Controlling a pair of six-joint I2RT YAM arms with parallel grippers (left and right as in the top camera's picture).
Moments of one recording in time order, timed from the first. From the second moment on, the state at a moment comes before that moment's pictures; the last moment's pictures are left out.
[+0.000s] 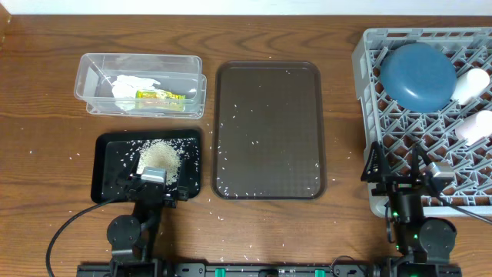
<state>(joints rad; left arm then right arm) 0.05 0.01 0.03 -0.12 0.18 0.14 -0.04 0.16 0.10 0.15 -0.10 0.37</state>
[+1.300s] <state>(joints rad) 0.05 0.01 0.03 -0.12 0.18 0.14 -0.04 0.01 0.01 -0.07 -0.06 0.10</state>
